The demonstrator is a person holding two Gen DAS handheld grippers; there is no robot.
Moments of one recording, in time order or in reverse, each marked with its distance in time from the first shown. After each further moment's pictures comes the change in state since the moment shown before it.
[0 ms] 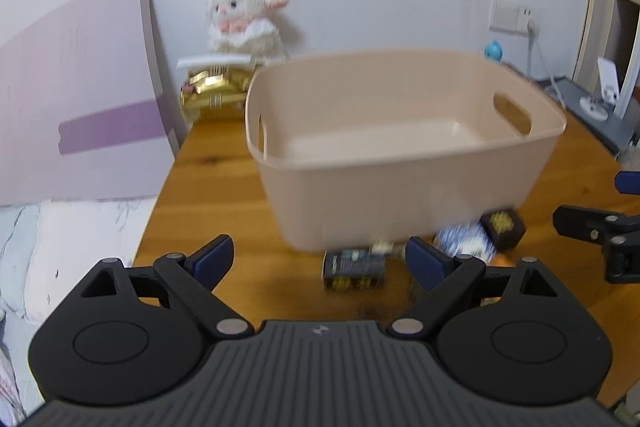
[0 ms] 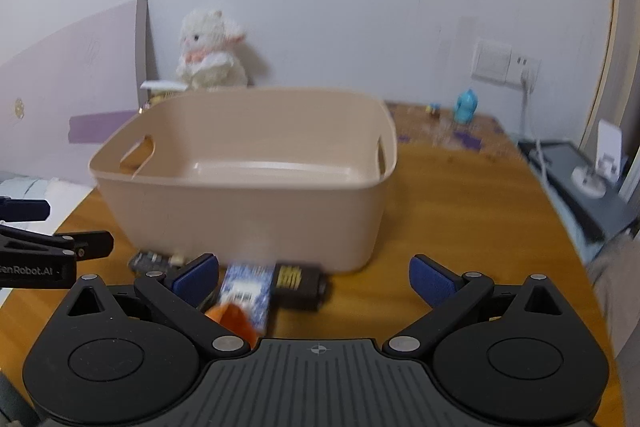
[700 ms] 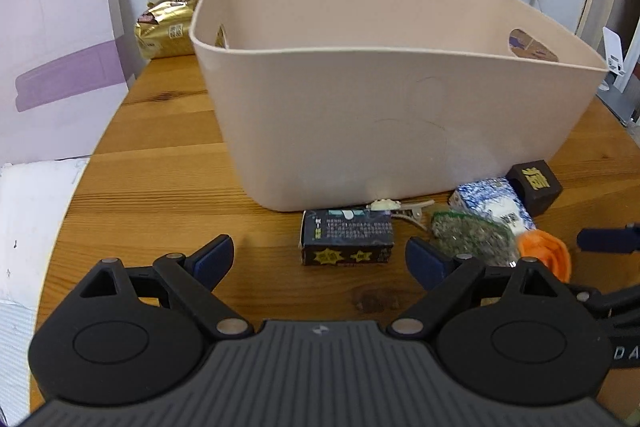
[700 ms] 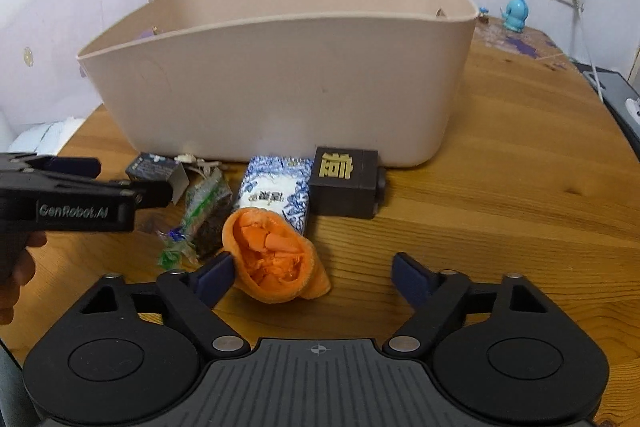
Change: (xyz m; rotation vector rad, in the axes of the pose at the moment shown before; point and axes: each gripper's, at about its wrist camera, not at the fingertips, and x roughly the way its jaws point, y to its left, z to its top) left arm 0.080 0.002 -0.022 -0.026 0.118 -0.086; right arm 0.066 0.019 -0.045 0.011 0.226 0.081
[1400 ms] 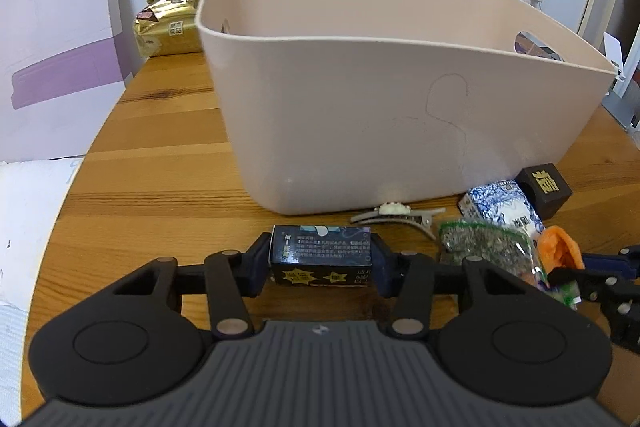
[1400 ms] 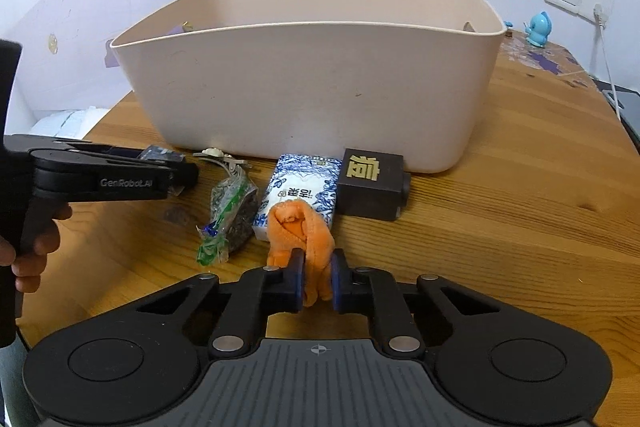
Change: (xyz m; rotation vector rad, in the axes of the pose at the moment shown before) left arm 0.003 0.009 -0.004 -0.007 -0.021 -0.012; right arm -0.013 0.004 -0.004 -0.056 -0.022 0.042
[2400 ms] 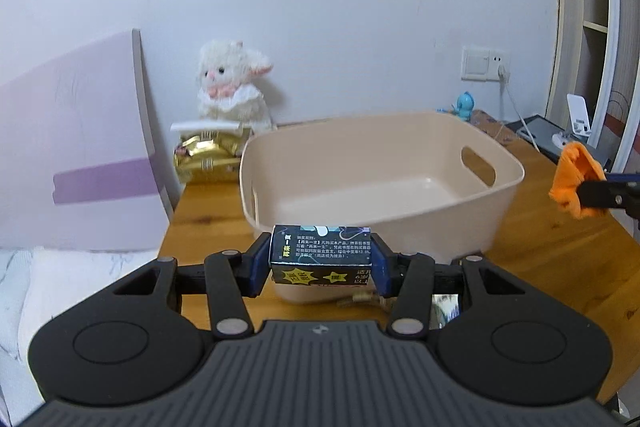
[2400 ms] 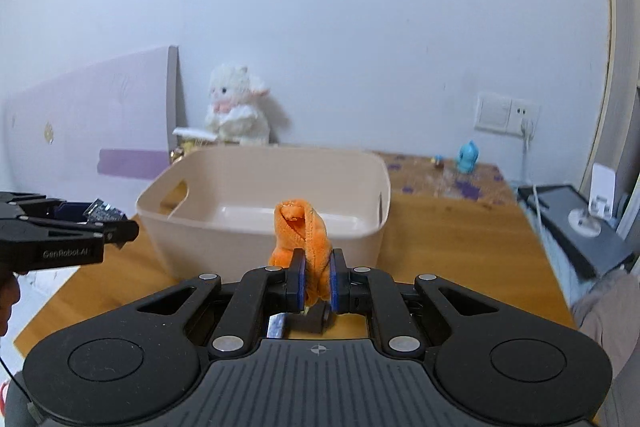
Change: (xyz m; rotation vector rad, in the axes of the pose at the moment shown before) left arm -0.129 -0.026 0.028 0.082 -0.286 0.046; right arm -0.132 -0.006 0.029 0.000 -0.363 -0.105
